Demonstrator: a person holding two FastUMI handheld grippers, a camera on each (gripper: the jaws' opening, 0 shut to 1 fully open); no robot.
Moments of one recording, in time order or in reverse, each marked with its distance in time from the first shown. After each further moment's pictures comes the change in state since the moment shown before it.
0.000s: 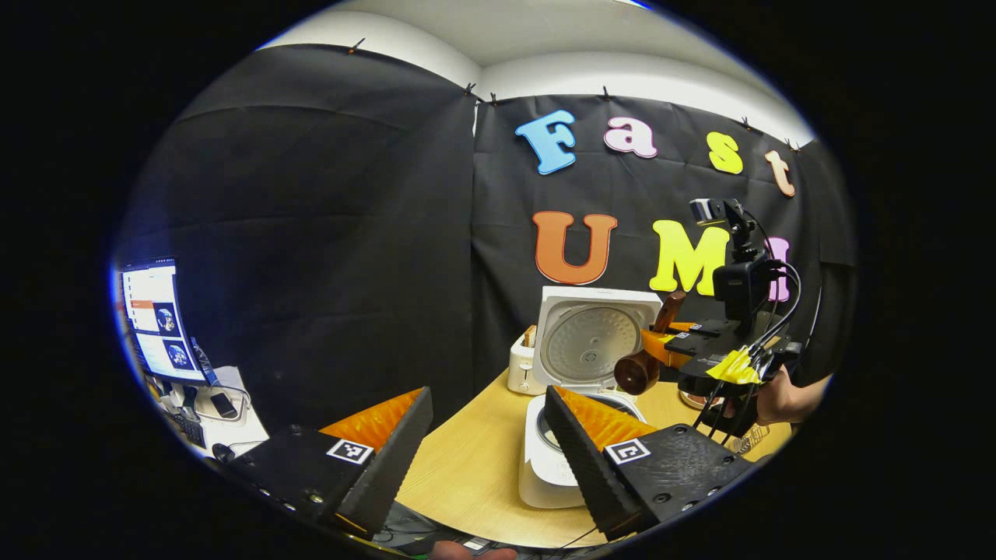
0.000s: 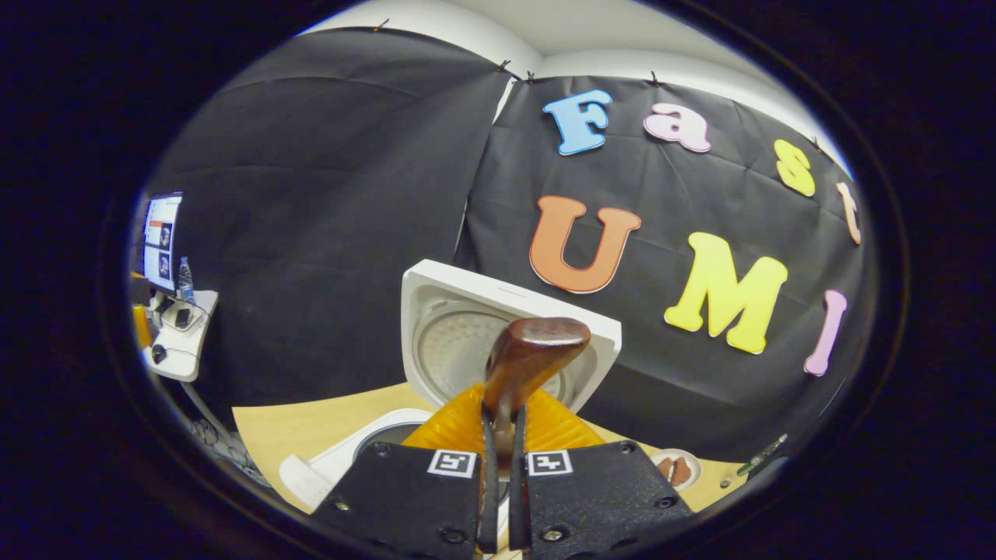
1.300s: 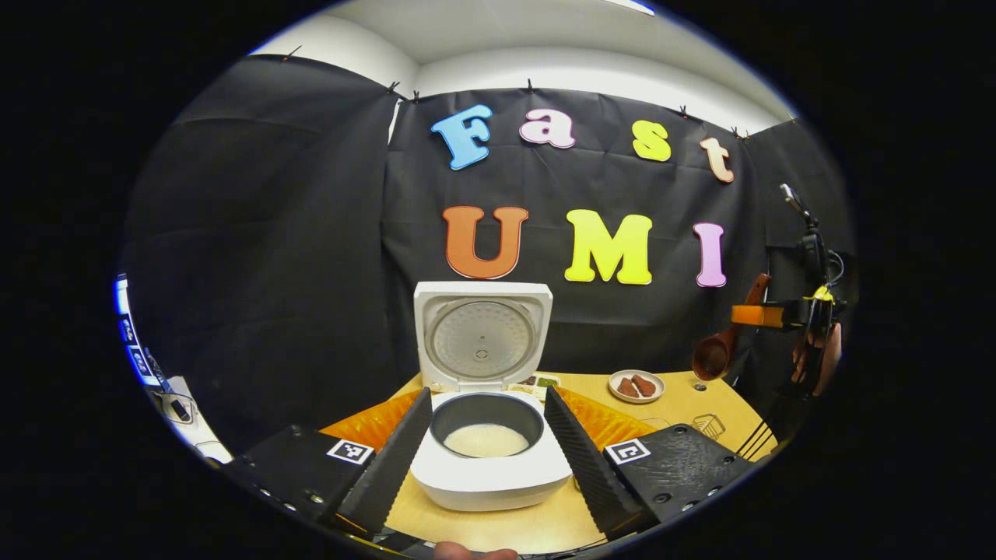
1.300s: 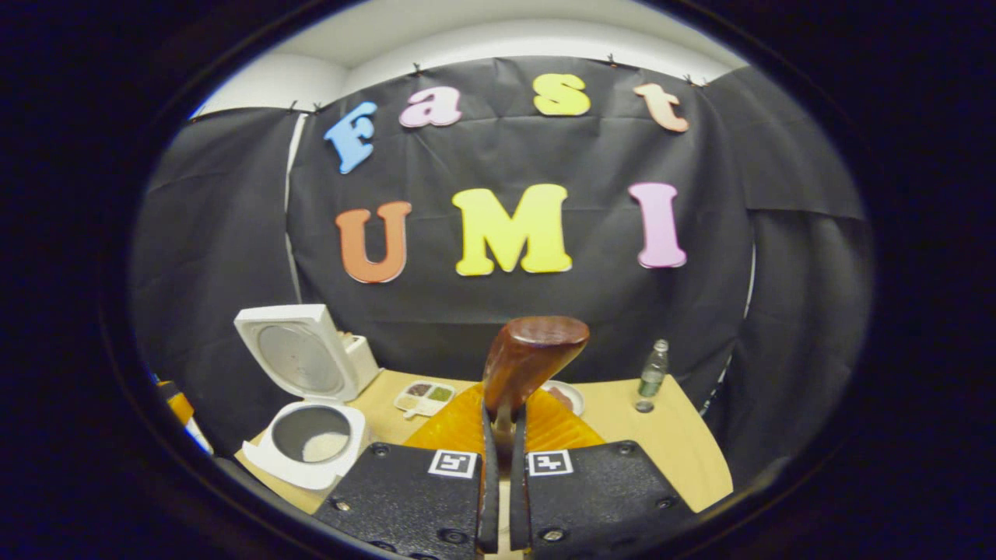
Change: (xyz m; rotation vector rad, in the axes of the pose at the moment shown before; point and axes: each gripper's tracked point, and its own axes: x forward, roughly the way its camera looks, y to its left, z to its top) left arm 0.002 -0.146 -0.014 0.041 0.008 -0.267; right arm -0.225 -0.288 -0.105 0.462 0.092 -0.485
